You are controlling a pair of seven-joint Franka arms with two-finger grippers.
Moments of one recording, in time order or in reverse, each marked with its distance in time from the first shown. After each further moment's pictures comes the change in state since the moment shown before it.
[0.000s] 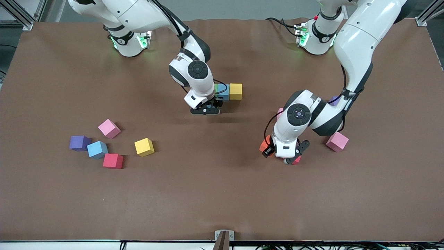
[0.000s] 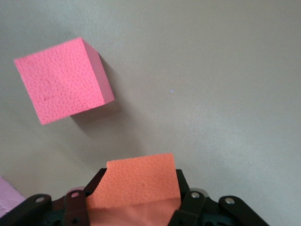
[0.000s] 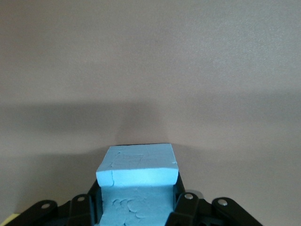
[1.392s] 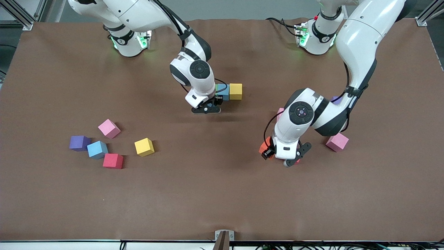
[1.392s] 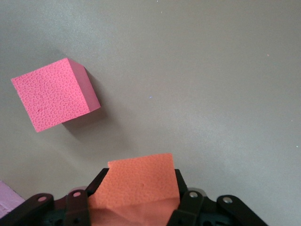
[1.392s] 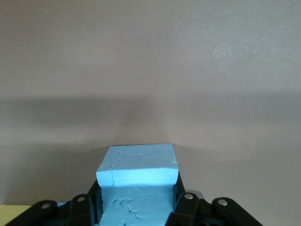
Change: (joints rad) left arm 0.003 -0.004 -0.018 0.047 0.000 -0.020 0.043; right arm 0.008 0.000 0.002 0.000 0.000 -0.031 -0.011
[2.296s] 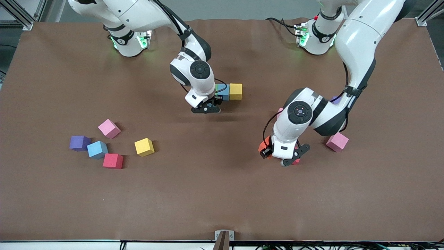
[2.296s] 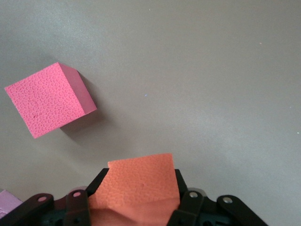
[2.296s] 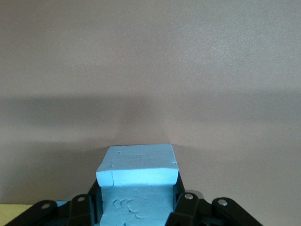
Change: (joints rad) left arm -0.003 0.000 0.000 0.002 0.000 -0.001 0.079; right arm 0.000 0.000 0.000 0.000 0.000 -0.009 0.000
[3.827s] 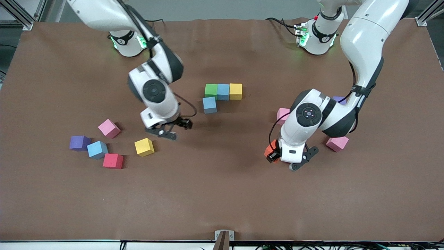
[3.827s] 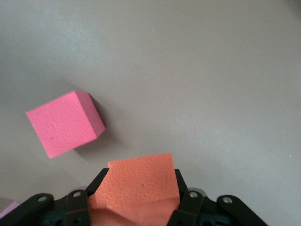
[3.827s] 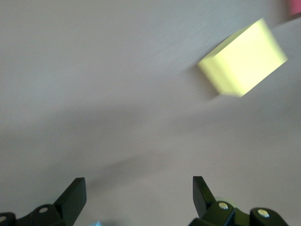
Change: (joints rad) left arm 0.028 -0.012 0.011 0.041 0.000 -0.044 0.000; right arm -0.285 -0.103 -0.056 0.141 0.017 -0.260 -0.010
